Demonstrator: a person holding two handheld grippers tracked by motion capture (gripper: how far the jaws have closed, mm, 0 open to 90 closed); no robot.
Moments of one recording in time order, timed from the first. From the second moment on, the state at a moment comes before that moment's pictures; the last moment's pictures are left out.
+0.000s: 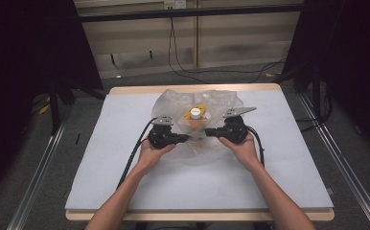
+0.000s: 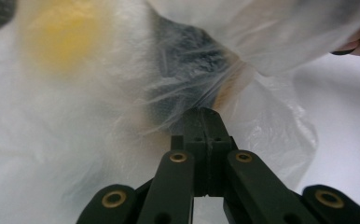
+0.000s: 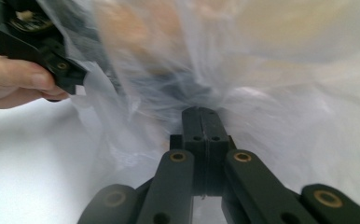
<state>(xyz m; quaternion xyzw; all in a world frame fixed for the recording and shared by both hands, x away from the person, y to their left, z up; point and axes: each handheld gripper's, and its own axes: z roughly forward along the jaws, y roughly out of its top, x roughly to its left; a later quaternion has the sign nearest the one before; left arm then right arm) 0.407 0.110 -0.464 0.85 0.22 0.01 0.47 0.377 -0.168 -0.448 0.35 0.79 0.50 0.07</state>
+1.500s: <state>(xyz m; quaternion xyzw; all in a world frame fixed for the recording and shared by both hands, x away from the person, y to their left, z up) 0.371 0.143 -0.439 0.83 0.20 0.03 0.51 0.358 -0.181 -0.438 0.36 0.79 0.50 0.09</state>
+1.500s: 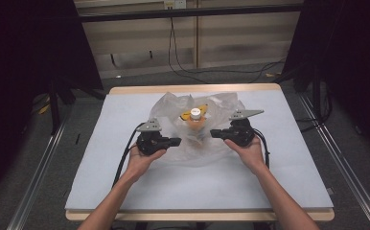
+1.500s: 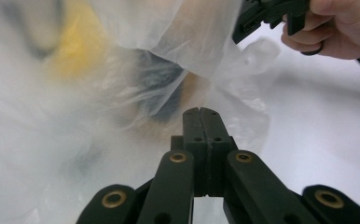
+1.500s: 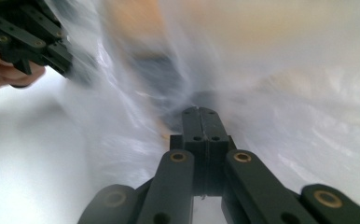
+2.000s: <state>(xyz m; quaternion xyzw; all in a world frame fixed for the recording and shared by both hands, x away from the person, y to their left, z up) 0.350 0.171 -0.394 0.79 0.19 0.05 0.58 0.329 -0.202 -0.390 0.33 0.76 0.55 0.12</state>
